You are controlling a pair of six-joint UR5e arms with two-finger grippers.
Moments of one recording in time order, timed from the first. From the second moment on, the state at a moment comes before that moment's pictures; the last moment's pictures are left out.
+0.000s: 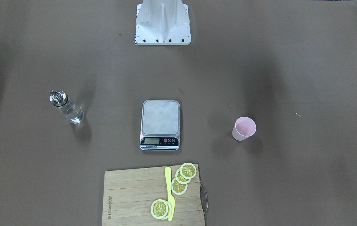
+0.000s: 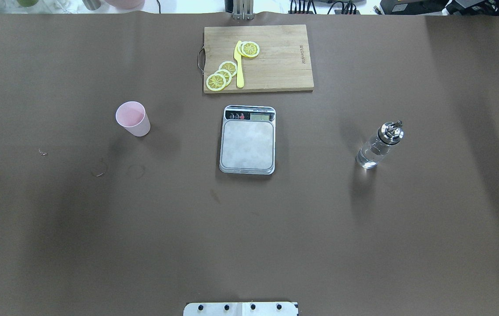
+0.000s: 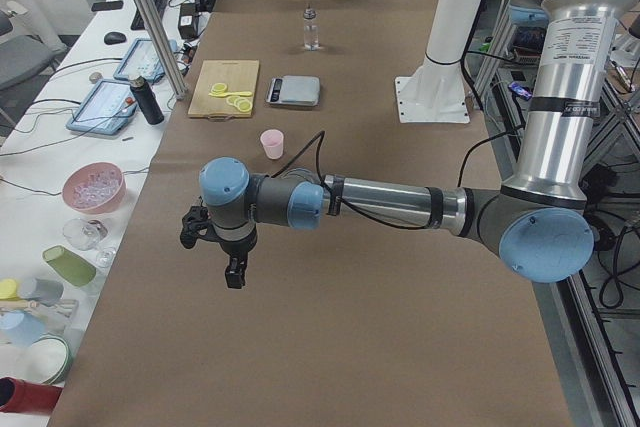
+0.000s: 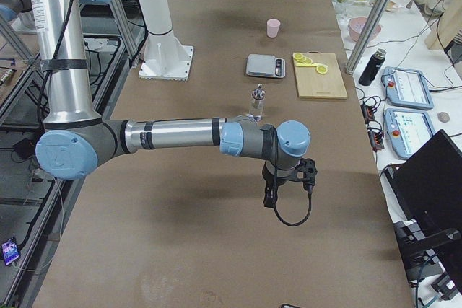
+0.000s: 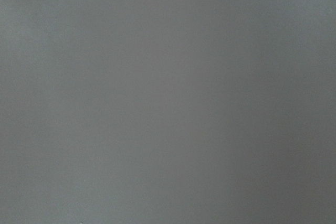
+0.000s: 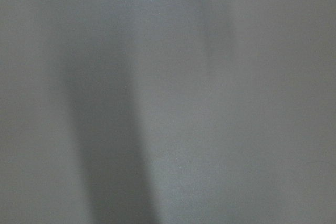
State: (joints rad) left arm -1.55 -1.69 -1.55 -1.59 -2.32 -0.05; right arm 1.57 -1.48 1.59 -1.75 2.36 0.04
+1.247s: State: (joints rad) left arm -1.55 -1.70 -1.55 -1.60 -2.32 -0.05; right arm 1.57 -1.48 1.59 -1.75 2.36 0.04
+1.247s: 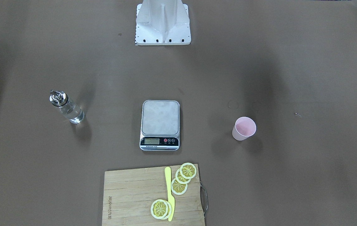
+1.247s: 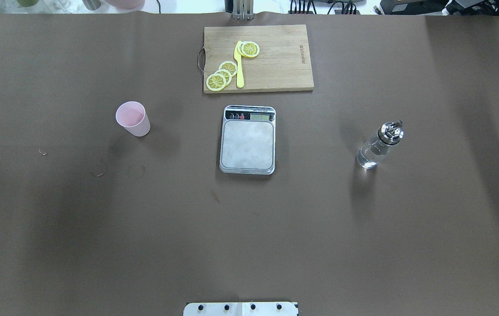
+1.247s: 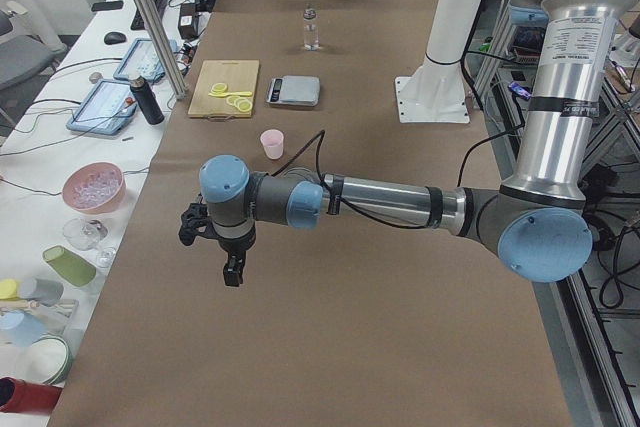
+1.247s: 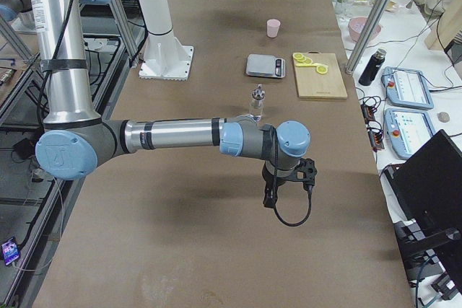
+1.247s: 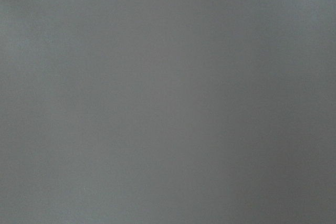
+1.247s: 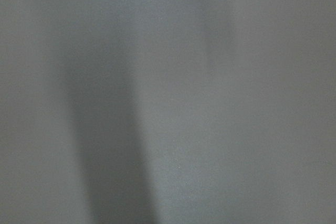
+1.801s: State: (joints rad) left arm -1.54 -1.72 -1.55 -1.61 -2.31 -0.04; right arm 1.57 -1.48 1.59 -1.75 2.36 0.04
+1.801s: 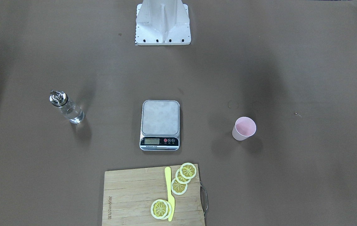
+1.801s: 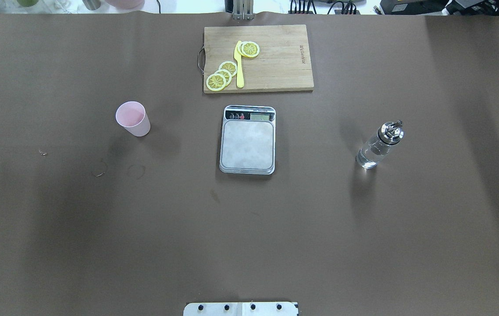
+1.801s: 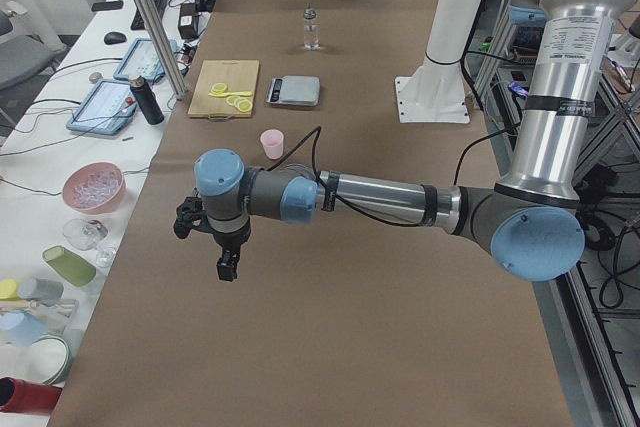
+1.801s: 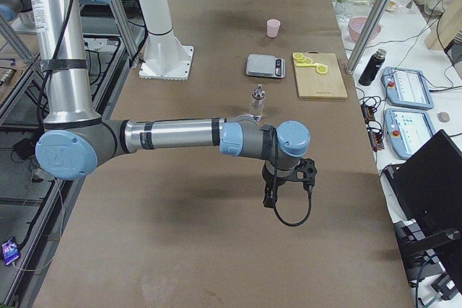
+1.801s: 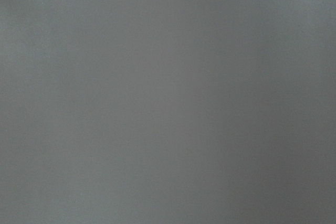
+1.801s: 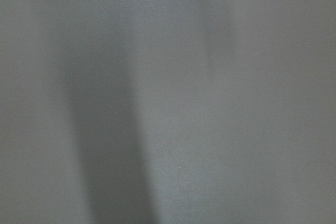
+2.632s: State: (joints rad) left arm -1.53 -1.77 -1.57 -1.63 -2.32 -0.13; right arm 1.56 -1.48 1.59 -1.75 2.36 0.04
